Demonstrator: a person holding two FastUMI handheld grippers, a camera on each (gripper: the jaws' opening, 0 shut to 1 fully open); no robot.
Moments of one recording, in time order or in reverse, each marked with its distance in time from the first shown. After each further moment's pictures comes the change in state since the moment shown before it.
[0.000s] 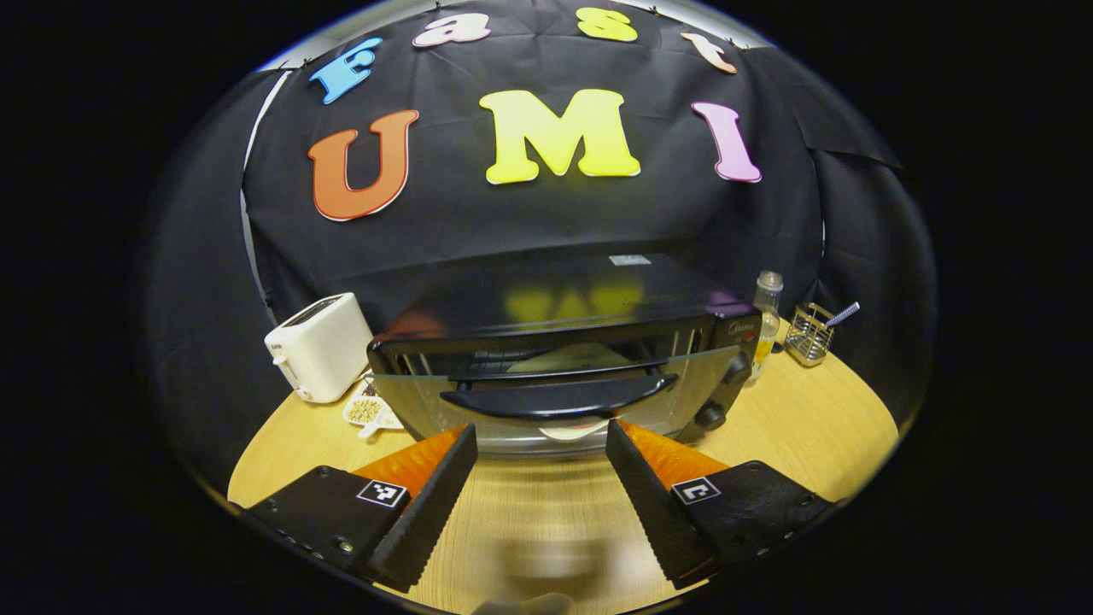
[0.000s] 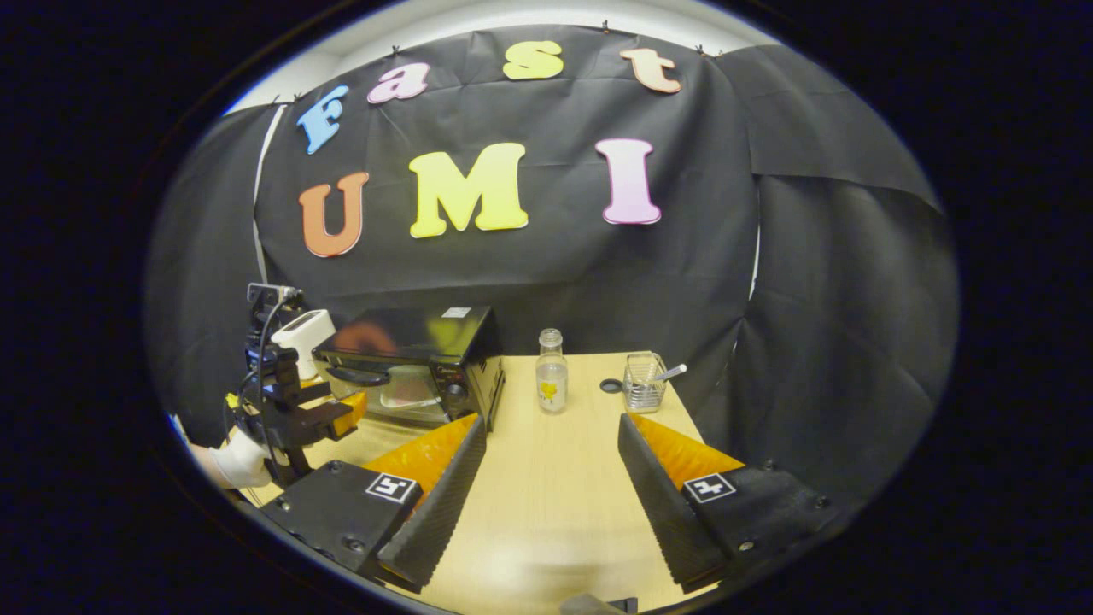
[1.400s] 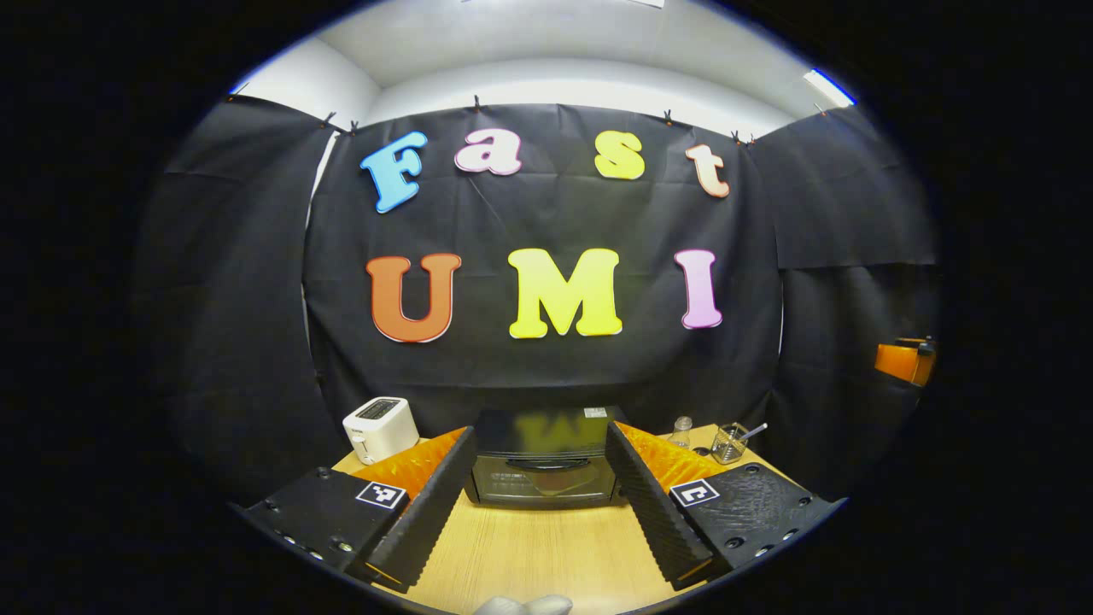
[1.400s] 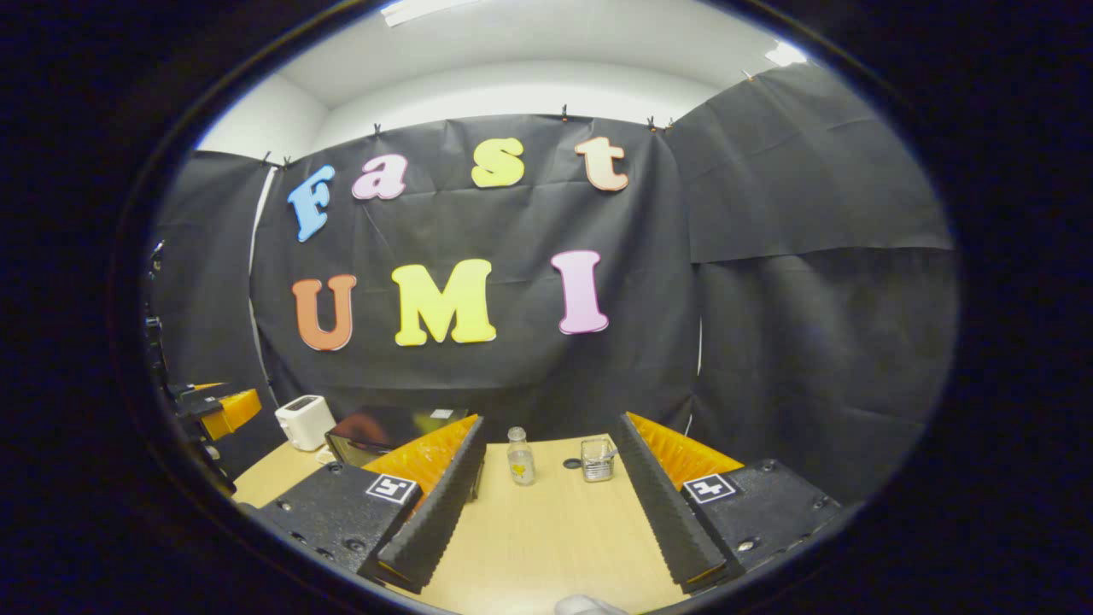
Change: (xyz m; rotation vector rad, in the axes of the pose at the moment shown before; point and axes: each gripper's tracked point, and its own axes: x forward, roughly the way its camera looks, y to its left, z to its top) left arm -0.280 0.013 0.160 -0.083 -0.373 0.042; right arm -0.153 -0.044 0.100 0.057 -0.337 -0.058
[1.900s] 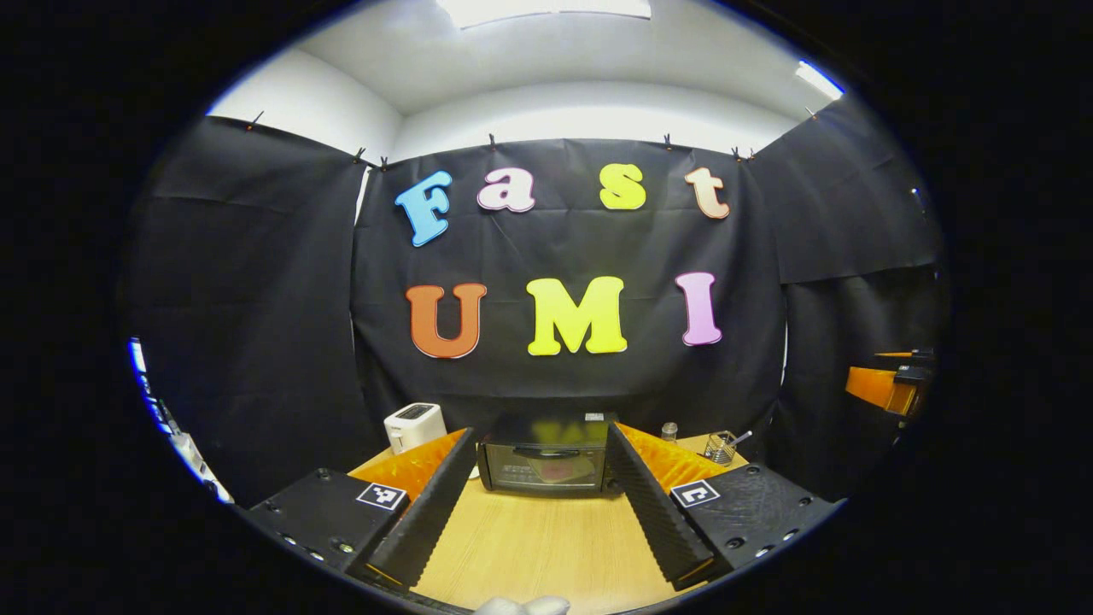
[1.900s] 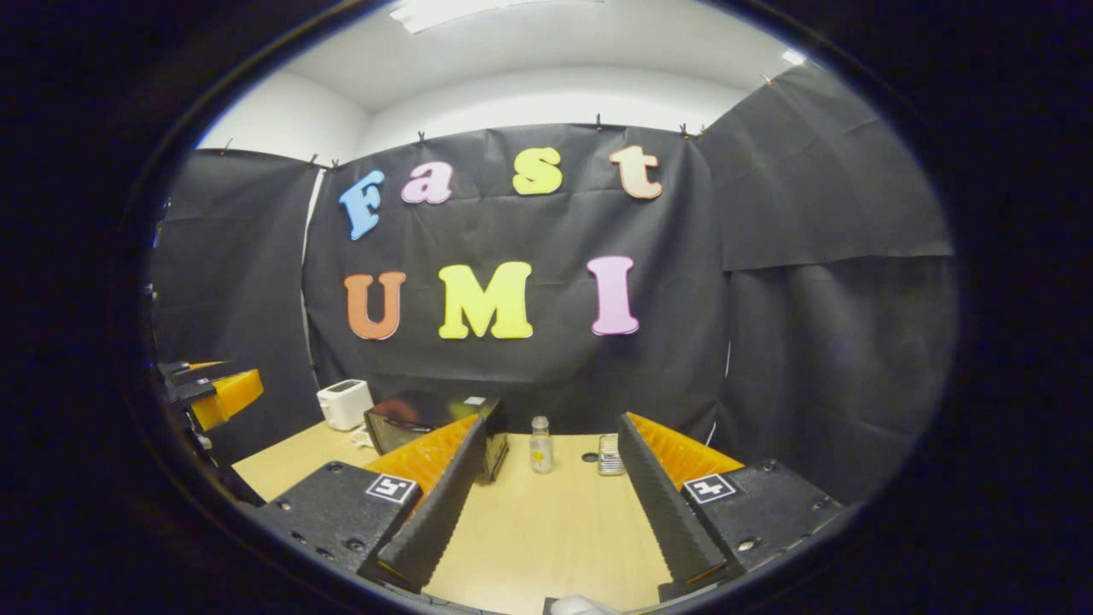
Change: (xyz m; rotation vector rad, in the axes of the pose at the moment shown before) left arm -0.110 -0.047 0.009 0.023 -0.038 0.092; right arm -0.053 -0.012 -0.007 -0.046 -0.001 0.167
